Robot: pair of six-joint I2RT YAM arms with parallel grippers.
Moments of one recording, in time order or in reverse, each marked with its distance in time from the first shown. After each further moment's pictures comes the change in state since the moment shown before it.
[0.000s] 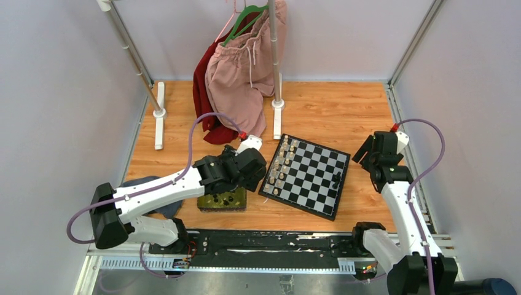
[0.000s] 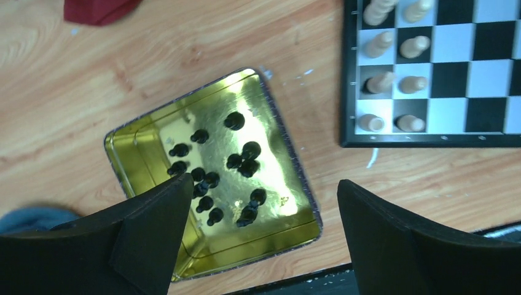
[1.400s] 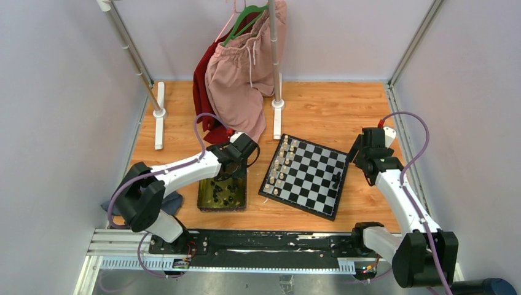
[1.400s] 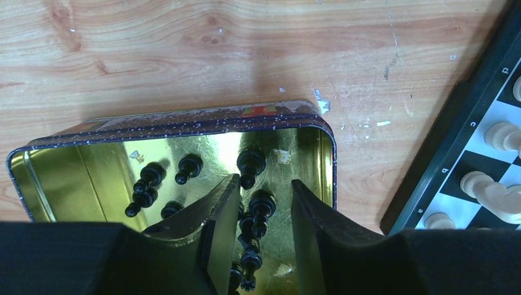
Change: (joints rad) left arm 0.323 0.240 -0.131 0.212 0.189 -0.137; right arm 0.103 0.147 0.020 0.037 0.064 -0.043
